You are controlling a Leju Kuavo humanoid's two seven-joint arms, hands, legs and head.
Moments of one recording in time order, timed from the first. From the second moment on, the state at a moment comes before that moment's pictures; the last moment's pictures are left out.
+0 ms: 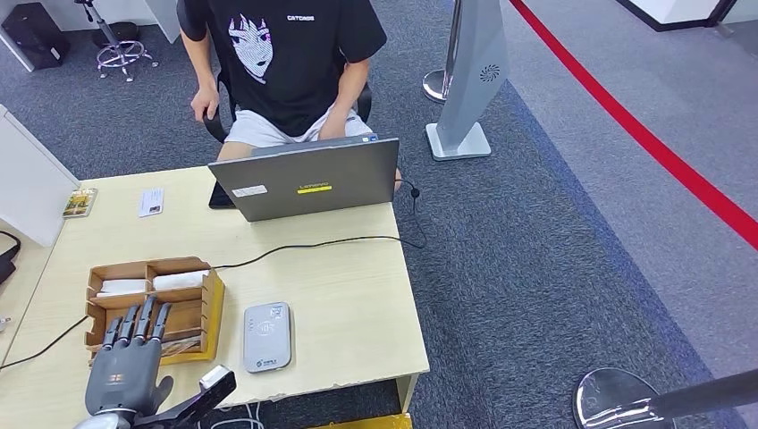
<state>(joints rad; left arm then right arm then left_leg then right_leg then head) 0.18 0.02 -0.05 -1.74 -1.52 0.03 0.01 0.46 0.35 -0.04 -1.18 -0.41 -0.09 -0.24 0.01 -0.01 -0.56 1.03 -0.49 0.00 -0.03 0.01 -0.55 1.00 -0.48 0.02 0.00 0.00</state>
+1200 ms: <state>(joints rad) 0.18 0.01 -0.07 -1.76 -1.52 0.03 0.01 0.45 0.35 -0.04 -1.16 -0.39 -0.08 -0.26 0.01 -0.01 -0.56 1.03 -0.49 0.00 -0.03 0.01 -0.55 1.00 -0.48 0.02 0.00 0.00</state>
